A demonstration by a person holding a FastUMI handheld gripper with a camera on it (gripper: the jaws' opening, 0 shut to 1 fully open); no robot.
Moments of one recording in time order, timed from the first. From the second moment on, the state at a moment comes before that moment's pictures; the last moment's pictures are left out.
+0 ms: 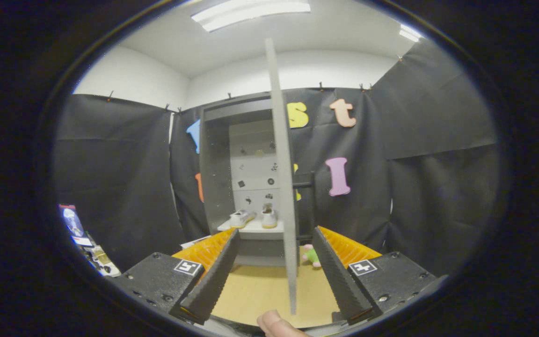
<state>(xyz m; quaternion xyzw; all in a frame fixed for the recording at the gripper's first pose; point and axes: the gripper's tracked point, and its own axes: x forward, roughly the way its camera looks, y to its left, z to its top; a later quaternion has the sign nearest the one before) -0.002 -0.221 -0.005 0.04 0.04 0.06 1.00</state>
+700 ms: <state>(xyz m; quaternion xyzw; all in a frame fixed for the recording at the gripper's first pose) 0.075 -0.274 -0.011 0.00 0.05 -0.01 1.00</state>
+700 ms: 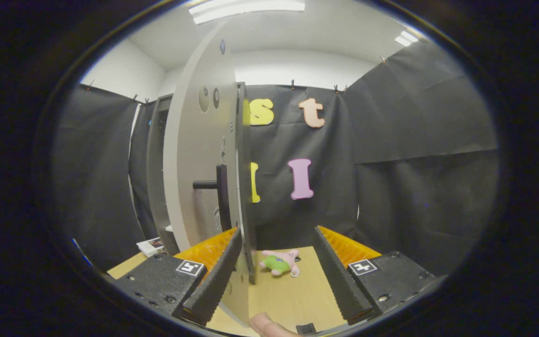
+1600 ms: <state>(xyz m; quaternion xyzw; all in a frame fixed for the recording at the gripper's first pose) 0.067 -0.164 -0.015 0.03 0.04 -0.01 1.00</state>
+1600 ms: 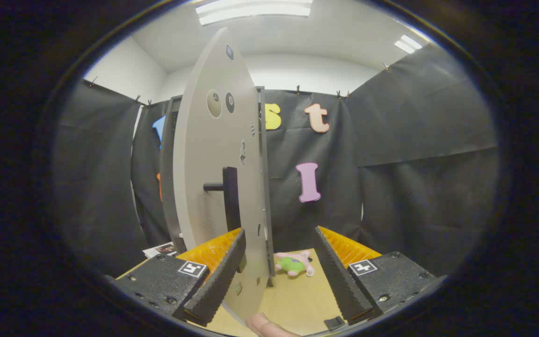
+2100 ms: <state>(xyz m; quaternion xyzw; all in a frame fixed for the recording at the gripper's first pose) 0.098 -0.065 -0.030 0.05 0.06 0.03 1.00</state>
